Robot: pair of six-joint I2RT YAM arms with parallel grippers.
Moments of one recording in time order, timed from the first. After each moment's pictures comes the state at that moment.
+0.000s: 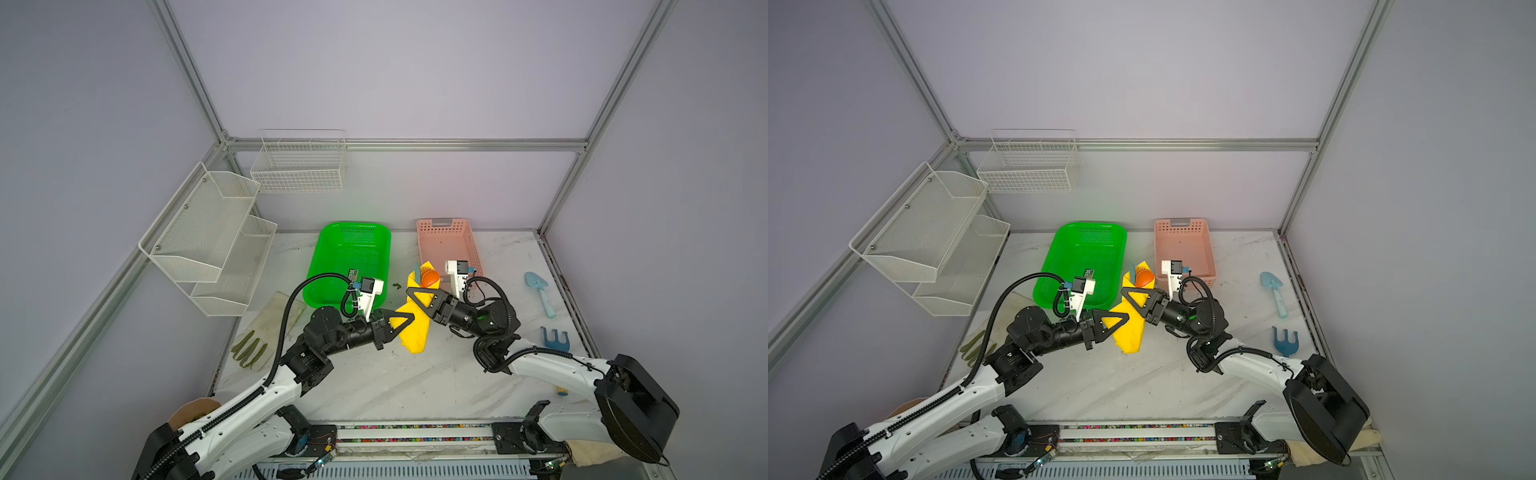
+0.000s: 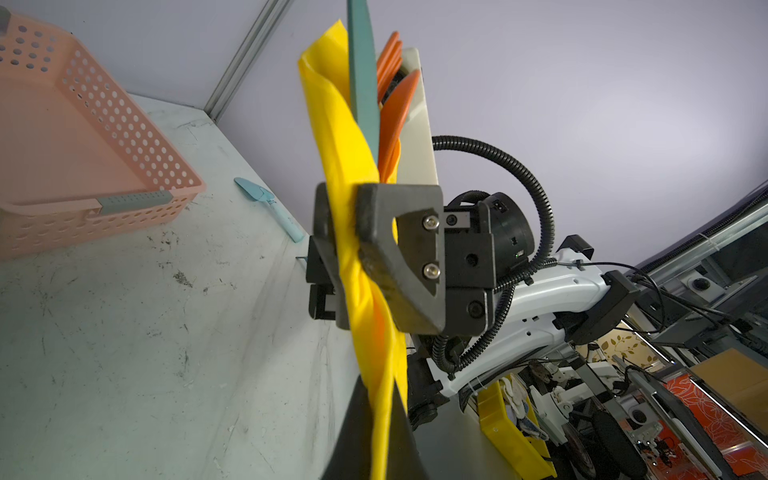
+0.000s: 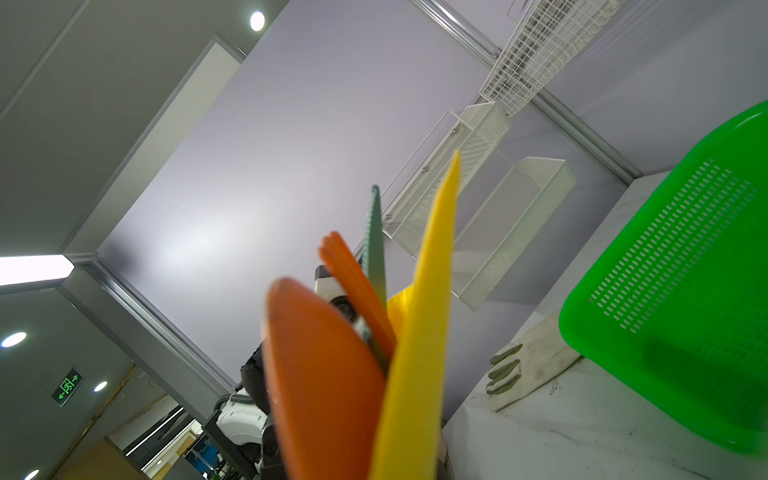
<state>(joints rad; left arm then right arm) -0.70 0.92 0.60 0.35 0.53 -0.78 0.75 1.31 0.60 1.11 -0.48 1.12</state>
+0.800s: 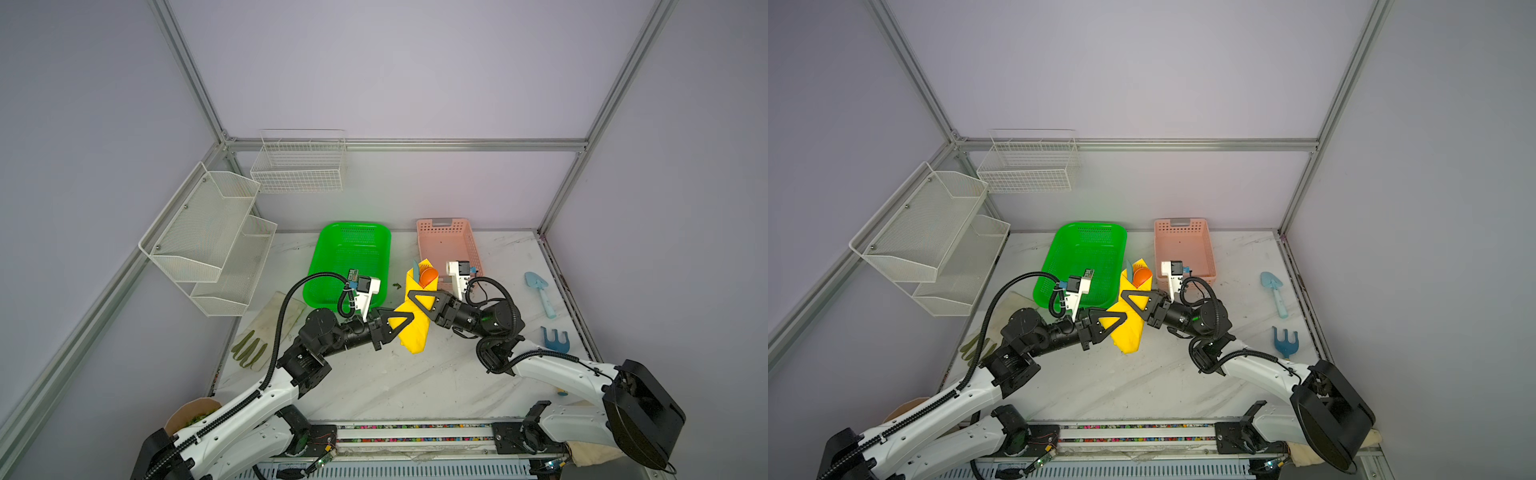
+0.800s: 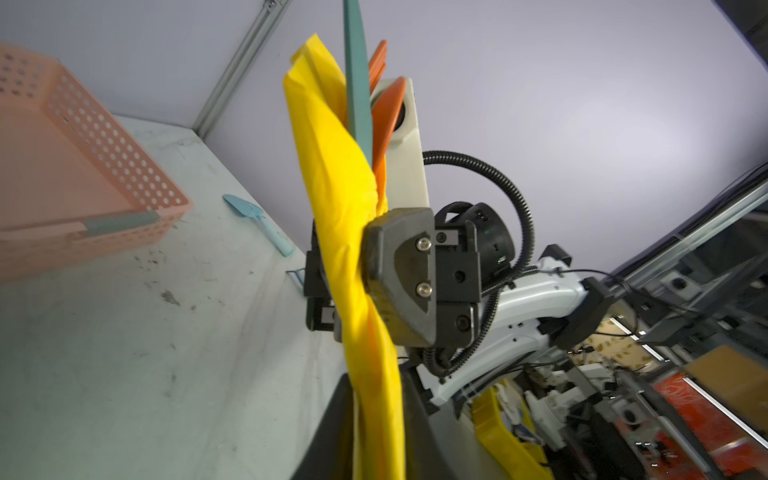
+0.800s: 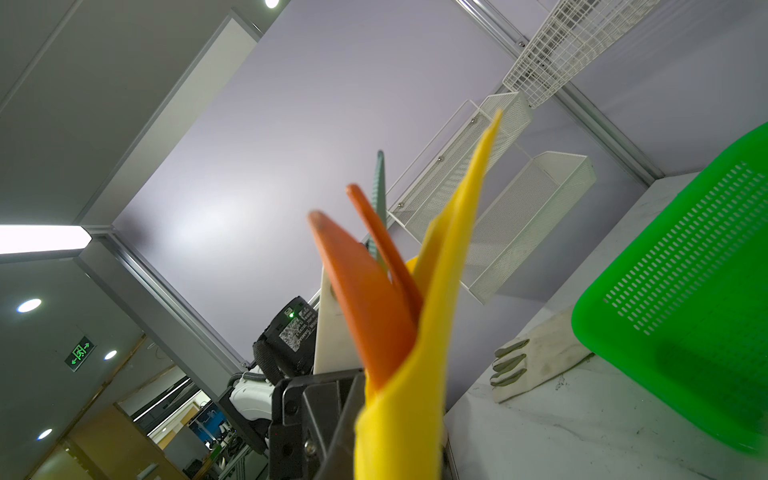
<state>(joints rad) -0.70 0.89 0.60 0.38 0.52 -0.79 0.75 1.27 0.60 1.09 -0.53 1.09</state>
